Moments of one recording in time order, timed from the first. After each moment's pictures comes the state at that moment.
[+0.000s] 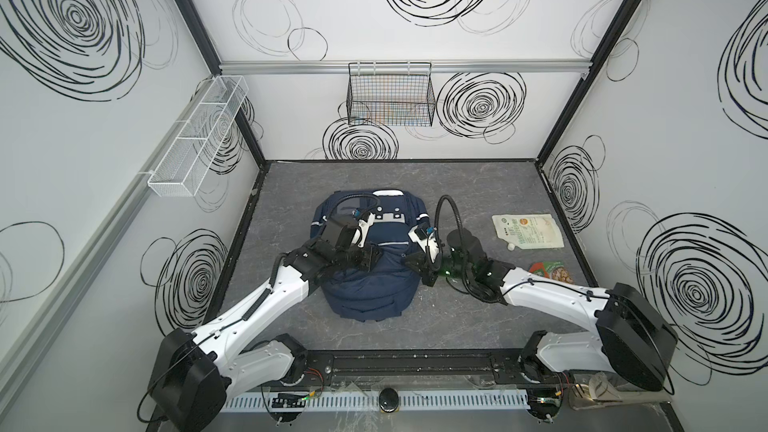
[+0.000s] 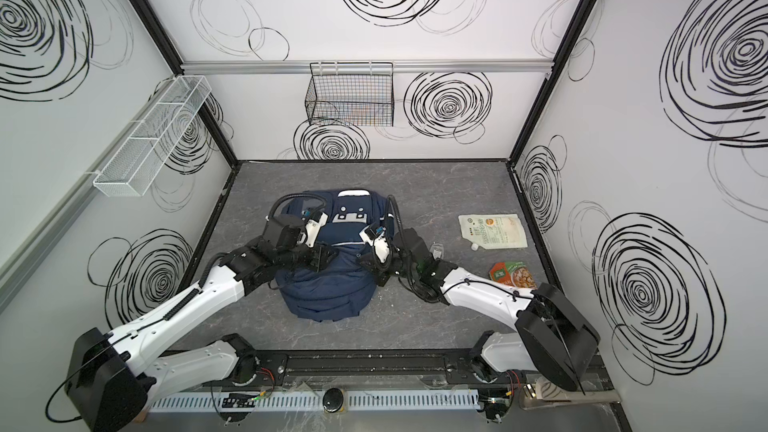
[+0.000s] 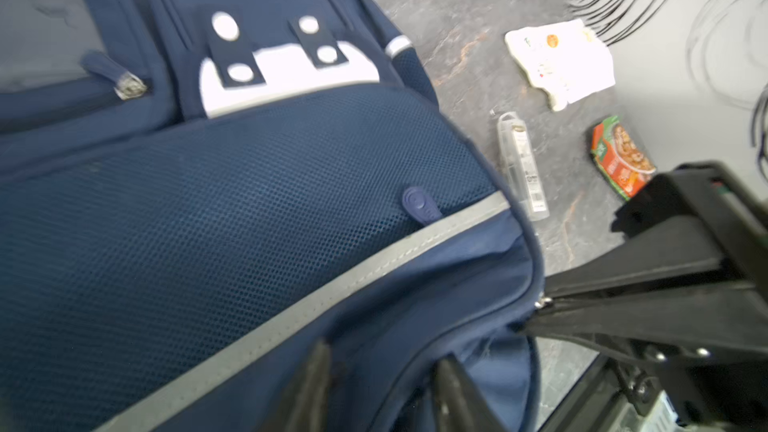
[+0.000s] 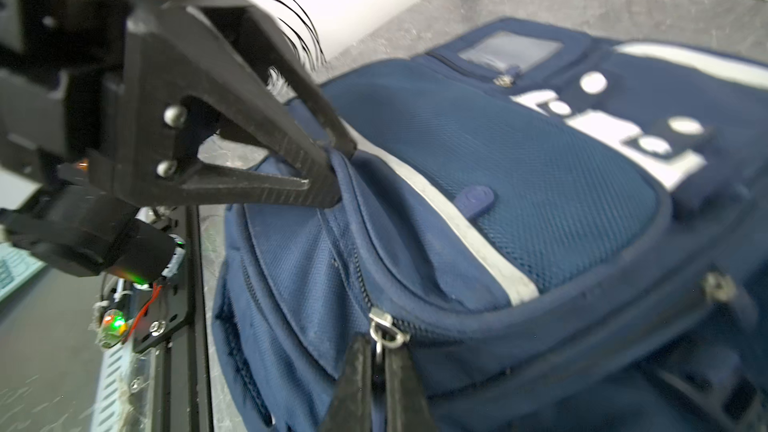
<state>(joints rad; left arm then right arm) -0.54 1.12 0.84 -0.46 0.20 -0.35 0.79 1.30 0.61 0.25 -0.42 0.16</state>
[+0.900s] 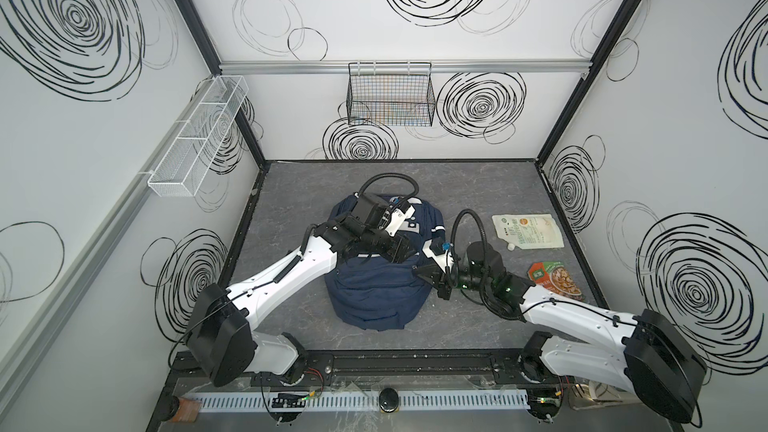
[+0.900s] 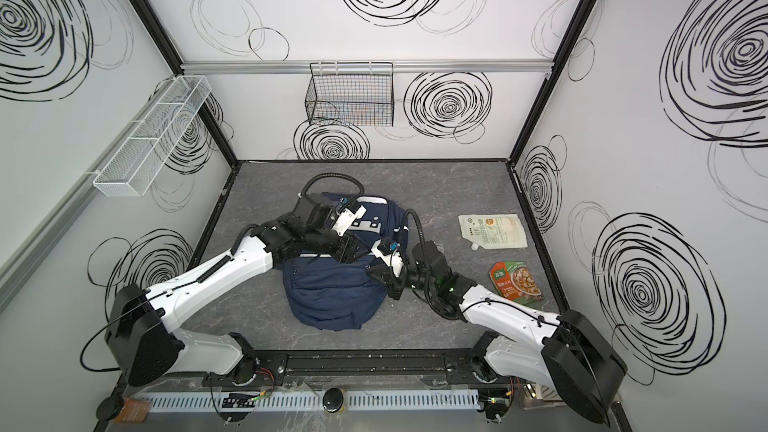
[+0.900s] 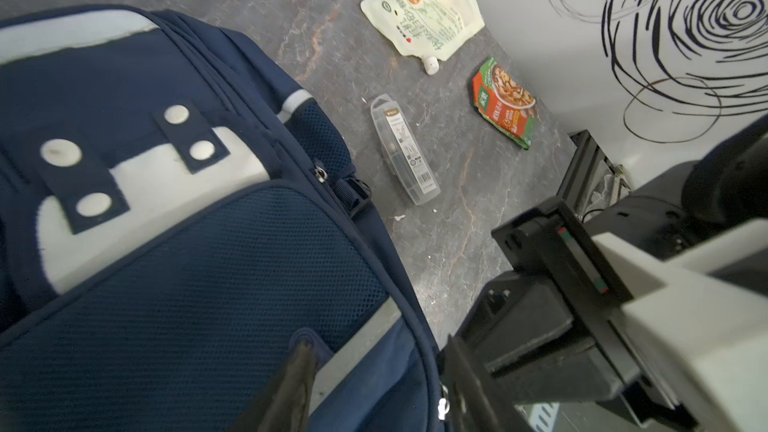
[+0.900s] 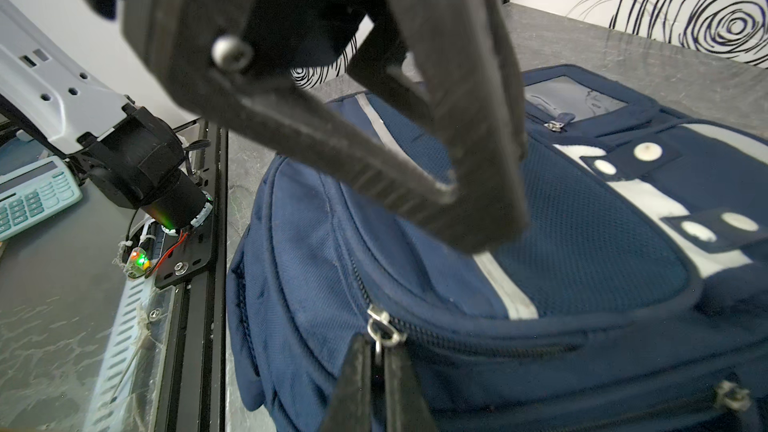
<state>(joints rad) -0.66 1.40 1.11 -0.51 0.44 -0.20 0.75 1.11 0.45 0.29 -0.47 0.04</state>
